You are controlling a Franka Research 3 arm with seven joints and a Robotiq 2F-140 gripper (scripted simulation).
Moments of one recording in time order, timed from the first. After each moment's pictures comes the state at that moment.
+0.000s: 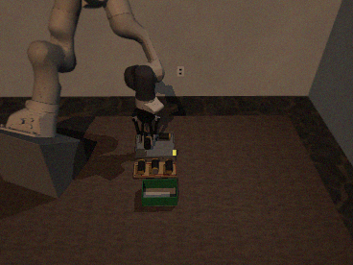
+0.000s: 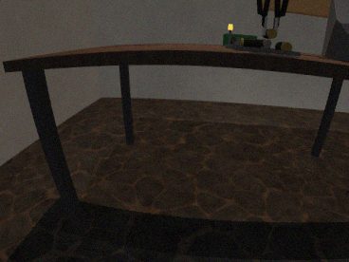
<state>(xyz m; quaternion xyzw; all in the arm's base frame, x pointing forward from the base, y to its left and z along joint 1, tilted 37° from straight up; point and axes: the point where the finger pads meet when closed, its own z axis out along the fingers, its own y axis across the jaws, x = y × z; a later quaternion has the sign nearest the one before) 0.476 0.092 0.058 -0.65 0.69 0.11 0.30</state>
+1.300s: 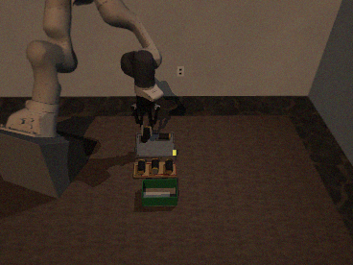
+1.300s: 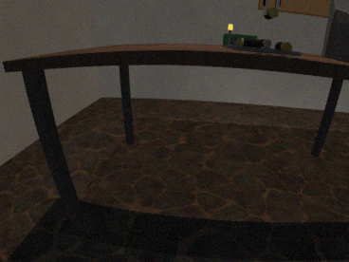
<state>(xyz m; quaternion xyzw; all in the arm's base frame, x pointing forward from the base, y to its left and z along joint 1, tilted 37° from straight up) 0.458 0.049 0.112 -0.63 0.70 0.12 0.29</state>
